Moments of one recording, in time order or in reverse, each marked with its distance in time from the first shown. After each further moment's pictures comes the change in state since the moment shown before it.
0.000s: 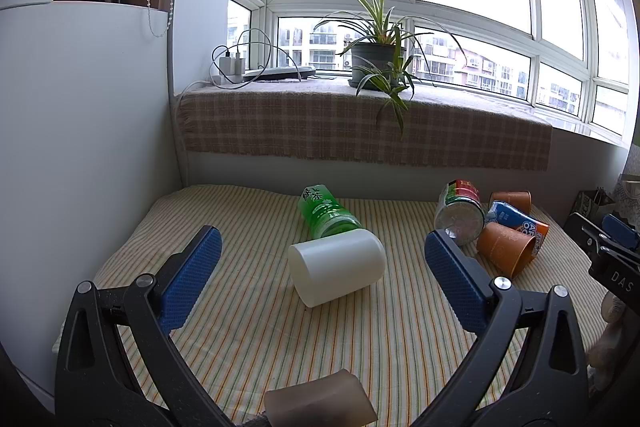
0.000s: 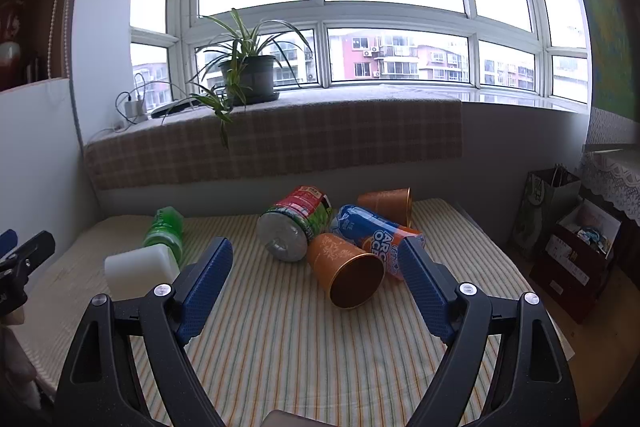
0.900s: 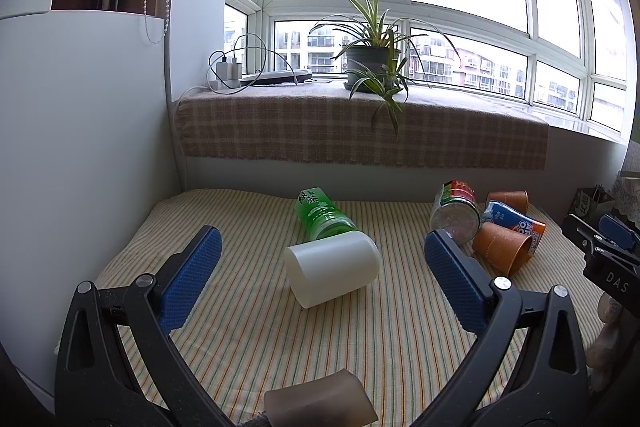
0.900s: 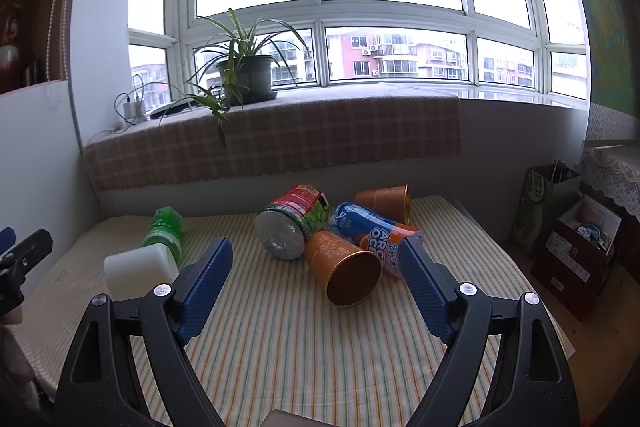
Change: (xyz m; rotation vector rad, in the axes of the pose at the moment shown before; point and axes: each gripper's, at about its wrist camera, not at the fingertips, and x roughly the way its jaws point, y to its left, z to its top) left arm -0.003 -0.007 0.004 0.012 -0.006 0.000; right arm 0.001 -0.004 -0.002 0.009 0.003 0.003
